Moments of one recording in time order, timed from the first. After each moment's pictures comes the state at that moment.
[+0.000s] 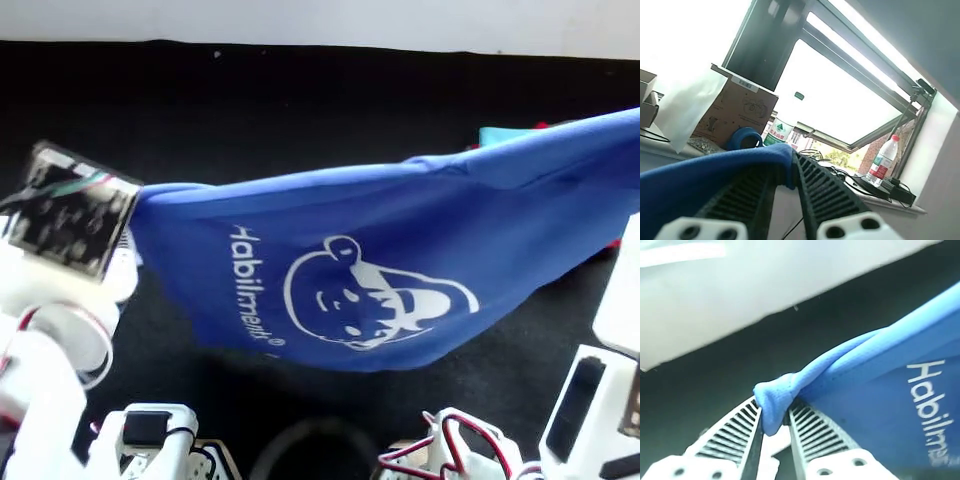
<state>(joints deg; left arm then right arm) -7.3 -52.6 -9.5 91.7 -25.0 20.4 -31.6 -60.6 77.5 27.2</state>
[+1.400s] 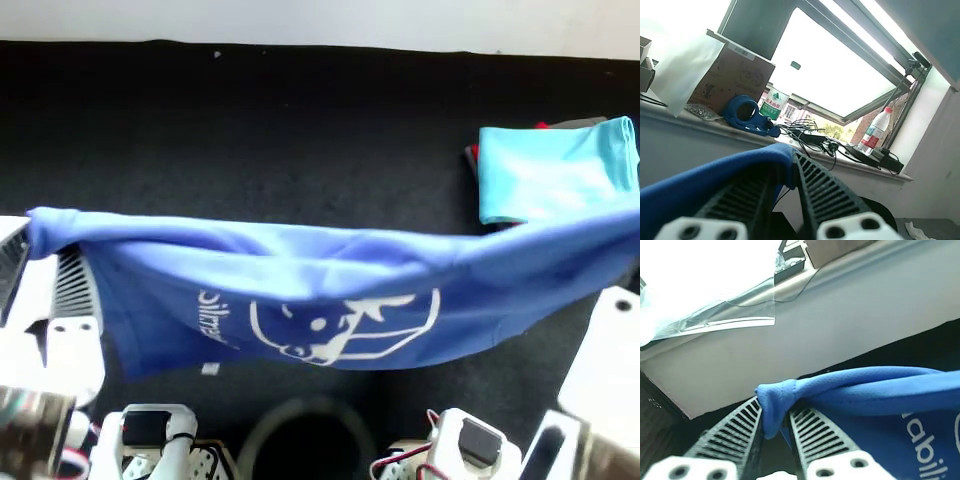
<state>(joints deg) -7.9 -65.7 -9.5 84.4 -25.0 23.0 -47.8 -42.2 80.1 27.5</state>
